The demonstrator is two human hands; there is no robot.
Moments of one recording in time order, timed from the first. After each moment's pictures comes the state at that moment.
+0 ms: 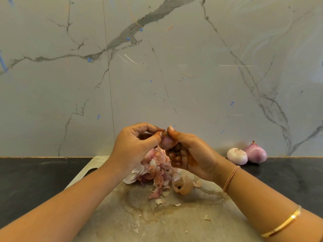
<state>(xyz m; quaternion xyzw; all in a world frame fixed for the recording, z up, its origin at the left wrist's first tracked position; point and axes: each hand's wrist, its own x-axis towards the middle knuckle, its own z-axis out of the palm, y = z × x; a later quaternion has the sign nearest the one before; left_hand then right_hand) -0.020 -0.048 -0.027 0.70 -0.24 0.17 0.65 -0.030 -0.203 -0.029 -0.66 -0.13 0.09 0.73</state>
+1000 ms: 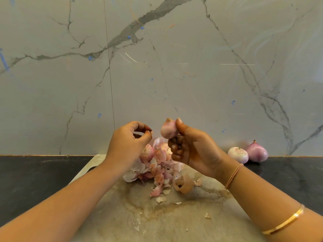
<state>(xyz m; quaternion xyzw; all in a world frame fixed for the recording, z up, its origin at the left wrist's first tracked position) -0.001 -0.037 -0.035 0.79 -0.15 0.27 0.52 -0.032 -0.205 -0.024 -0.61 -0.16 0.07 0.78</state>
